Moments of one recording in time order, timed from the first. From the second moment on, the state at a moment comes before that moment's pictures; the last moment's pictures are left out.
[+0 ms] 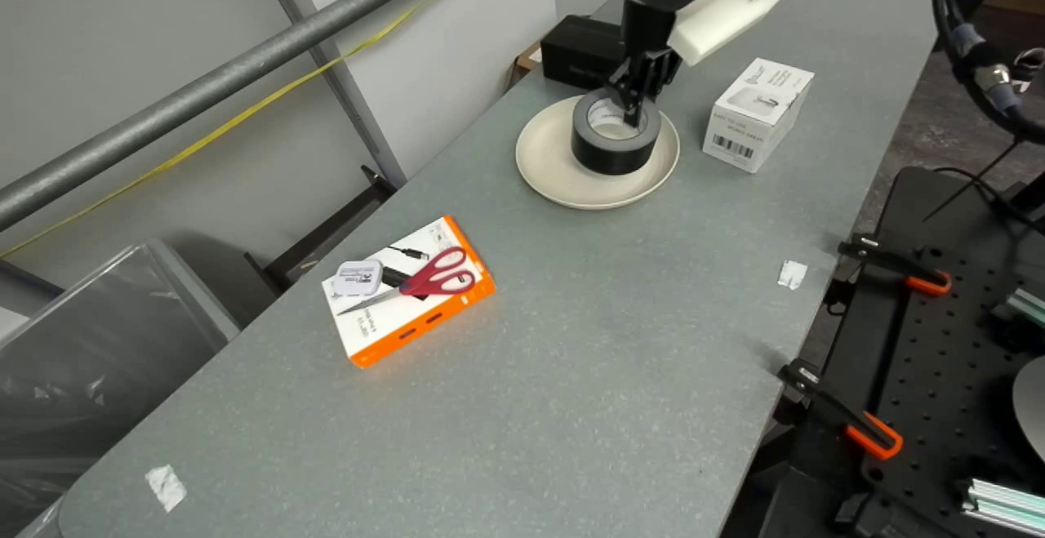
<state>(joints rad) -0.16 0.32 -0.11 -2.30 0.13 2.69 -0.12</state>
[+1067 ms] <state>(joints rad) -0.17 0.57 -0.12 -2.07 0.13 2.67 0.03</state>
